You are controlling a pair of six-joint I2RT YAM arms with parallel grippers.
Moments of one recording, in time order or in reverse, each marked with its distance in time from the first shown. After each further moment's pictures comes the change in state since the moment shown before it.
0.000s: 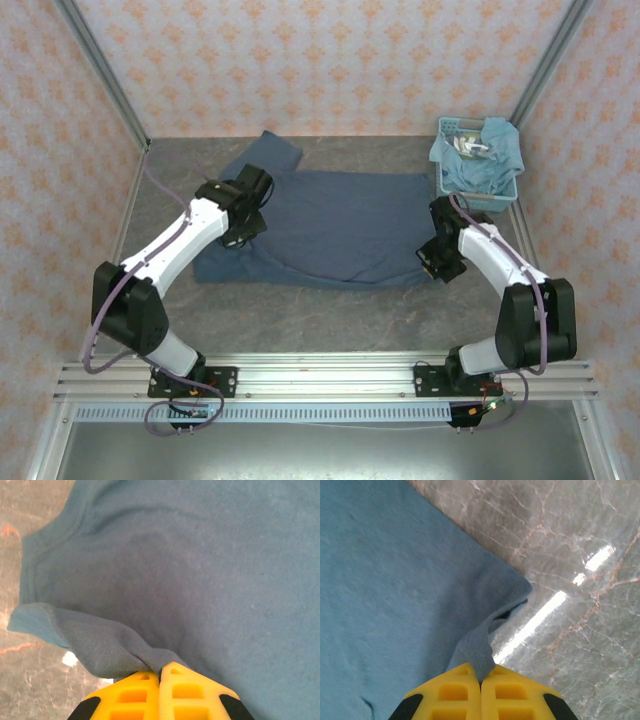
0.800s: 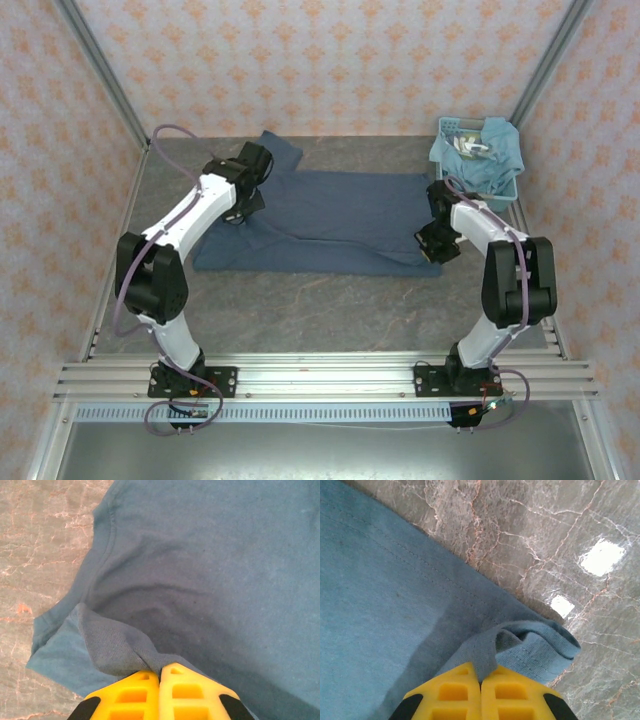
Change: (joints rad) left arm 0.082 0.201 0.189 0.042 -0.092 0.135; right arm -0.036 0.246 0.162 0.048 0.021 0.037
